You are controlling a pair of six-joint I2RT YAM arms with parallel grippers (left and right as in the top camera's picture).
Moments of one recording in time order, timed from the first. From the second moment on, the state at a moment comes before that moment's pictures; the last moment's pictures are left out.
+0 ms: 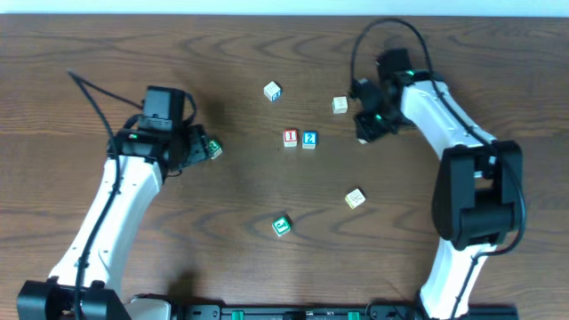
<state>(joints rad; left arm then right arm) -0.10 1.44 1.07 -0.82 -0.04 -0.44 0.19 2.08 1.59 -0.91 -0.15 -0.29</state>
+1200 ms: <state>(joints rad) 0.06 1.44 1.10 -0.94 -0.05 -0.46 0.70 2.30 1.83 -0.86 0.08 0.68</state>
